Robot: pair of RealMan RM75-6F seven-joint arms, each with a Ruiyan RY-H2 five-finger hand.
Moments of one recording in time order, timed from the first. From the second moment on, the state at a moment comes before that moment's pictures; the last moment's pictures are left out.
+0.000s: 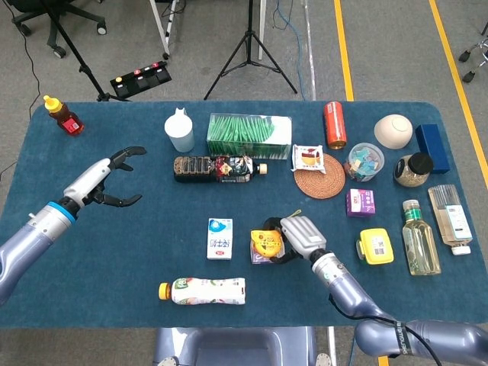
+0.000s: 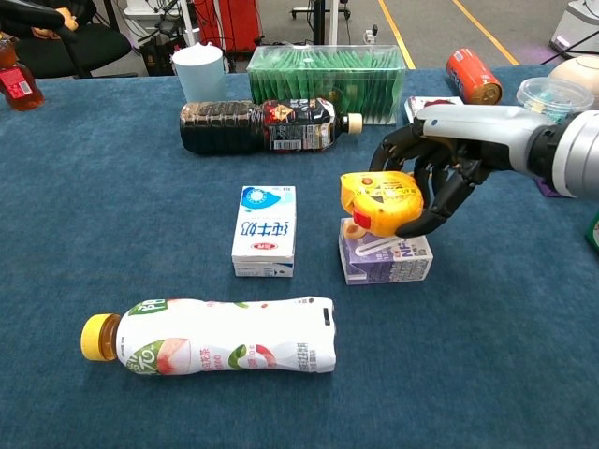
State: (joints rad) left arm -0.73 -0.92 -0.18 -1.64 1.41 0.76 -0.92; right arm 0.76 -1.40 0.16 -1.82 -0.93 0.92 -0.21
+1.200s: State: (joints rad) left arm -0.69 -0.90 -0.13 -1.60 1.50 0.82 -1.02; right arm 0.89 -1.47 0.19 -1.79 -0.81 0.91 -0.33
